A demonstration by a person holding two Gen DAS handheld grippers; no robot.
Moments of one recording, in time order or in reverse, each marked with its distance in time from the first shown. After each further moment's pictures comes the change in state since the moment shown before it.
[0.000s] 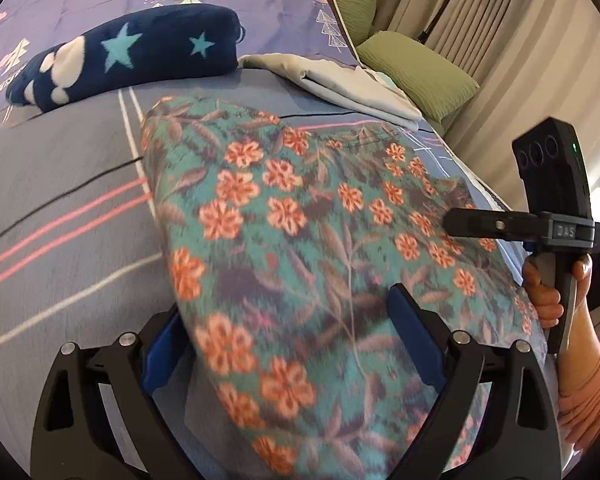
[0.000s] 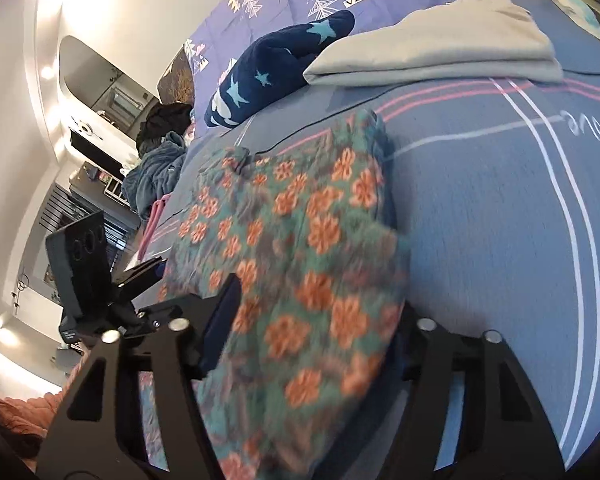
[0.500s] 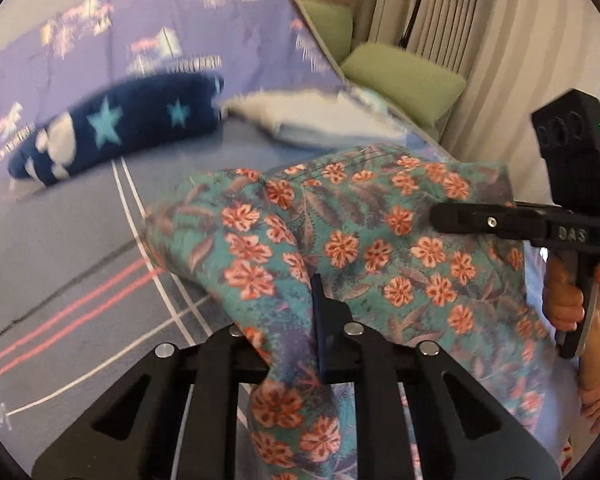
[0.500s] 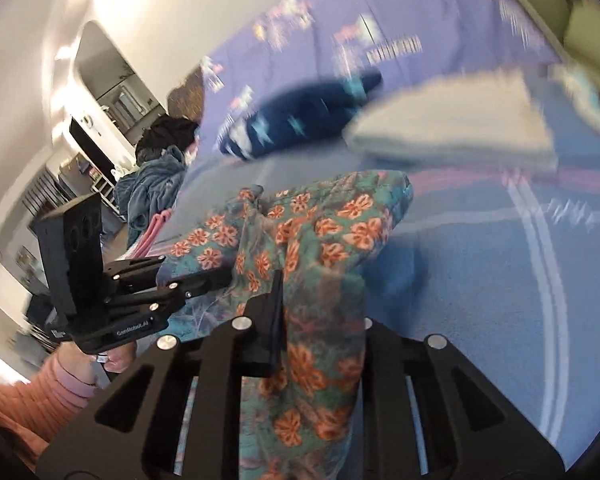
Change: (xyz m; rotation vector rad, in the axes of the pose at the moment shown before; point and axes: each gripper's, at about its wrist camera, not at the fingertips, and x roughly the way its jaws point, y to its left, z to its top) left arm -0.033 -0.038 0.022 0.146 -0.132 0.069; right arm -0.055 0.078 -0.013 -0.230 -0.213 -0.123
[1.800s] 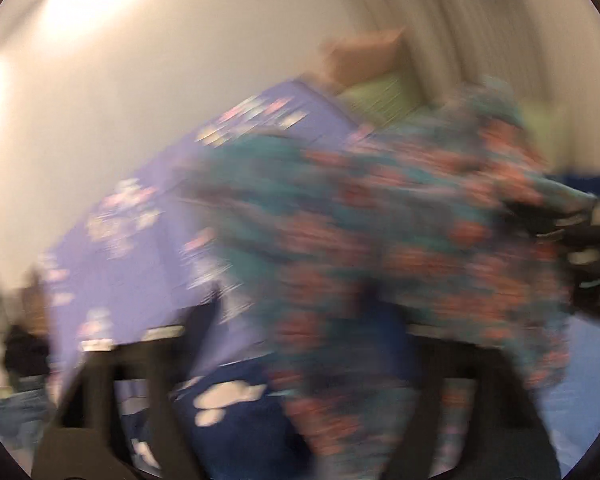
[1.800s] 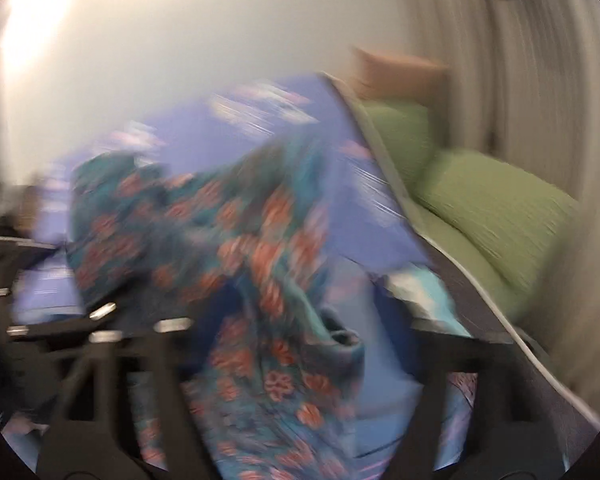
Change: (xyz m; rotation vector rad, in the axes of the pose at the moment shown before) left arm 0.143 -0.047 0.288 0.313 -0.219 0.630; right arm 0.060 -0.164 0.219 0.130 -0.283 -0.721
